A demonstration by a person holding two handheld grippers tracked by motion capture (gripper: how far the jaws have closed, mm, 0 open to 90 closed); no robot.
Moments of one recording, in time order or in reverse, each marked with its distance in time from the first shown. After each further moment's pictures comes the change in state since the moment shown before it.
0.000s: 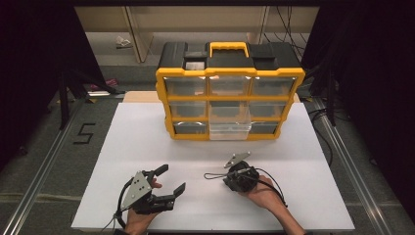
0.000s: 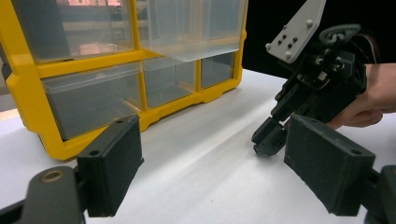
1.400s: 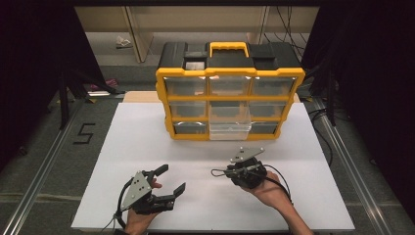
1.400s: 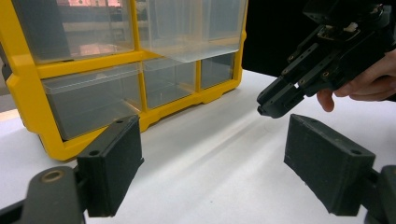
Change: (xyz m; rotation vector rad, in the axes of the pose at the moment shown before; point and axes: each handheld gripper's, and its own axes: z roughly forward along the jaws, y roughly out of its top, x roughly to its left) left arm 0.000 0.000 0.000 -0.003 0.001 -0.001; right arm 0.000 0.009 -0.043 -0.171 0.000 -0.025
